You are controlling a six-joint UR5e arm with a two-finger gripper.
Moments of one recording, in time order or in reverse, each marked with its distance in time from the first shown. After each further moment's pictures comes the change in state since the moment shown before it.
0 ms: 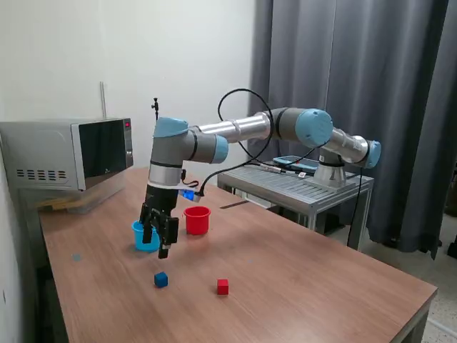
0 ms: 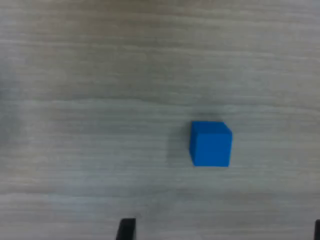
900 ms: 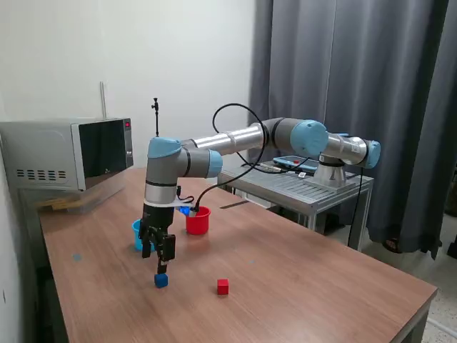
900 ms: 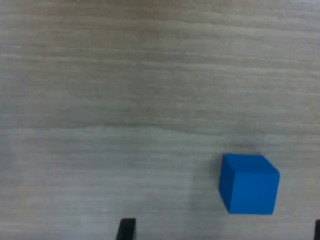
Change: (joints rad) arm -0.011 0.080 -0.061 0.030 0.000 -0.020
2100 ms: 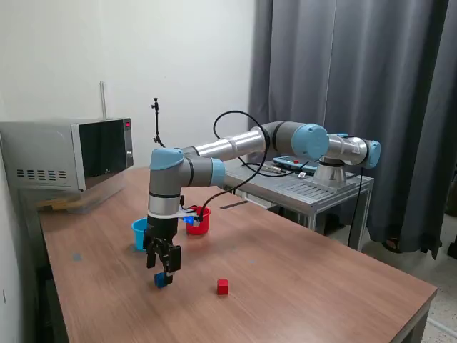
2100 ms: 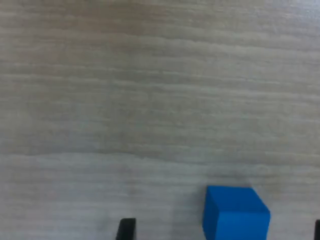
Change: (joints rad) arm 0.014 0.027 -0.001 0.001 0.002 -0.004
